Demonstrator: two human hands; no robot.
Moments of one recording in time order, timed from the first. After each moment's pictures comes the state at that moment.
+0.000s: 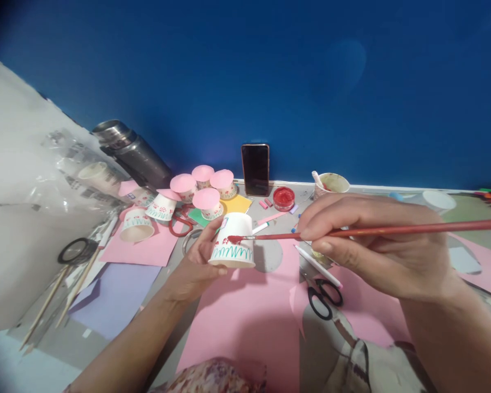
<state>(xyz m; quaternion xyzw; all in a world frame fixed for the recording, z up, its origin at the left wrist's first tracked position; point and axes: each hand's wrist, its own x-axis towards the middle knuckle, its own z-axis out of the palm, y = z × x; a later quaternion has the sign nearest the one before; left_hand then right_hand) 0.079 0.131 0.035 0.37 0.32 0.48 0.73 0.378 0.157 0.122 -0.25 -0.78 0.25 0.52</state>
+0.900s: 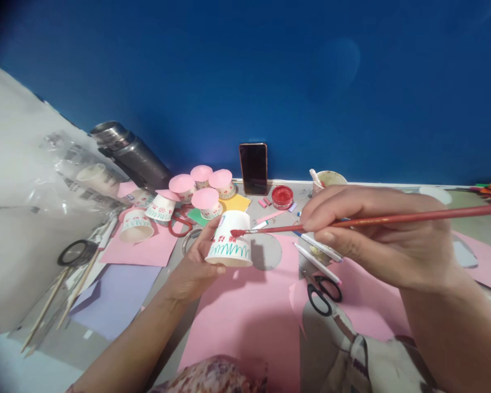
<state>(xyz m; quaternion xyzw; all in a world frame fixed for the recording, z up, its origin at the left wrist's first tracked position) 0.074 0.129 0.032 0.36 0.33 0.47 0.73 0.377 0.157 0.122 -0.26 -0.77 0.26 0.53</state>
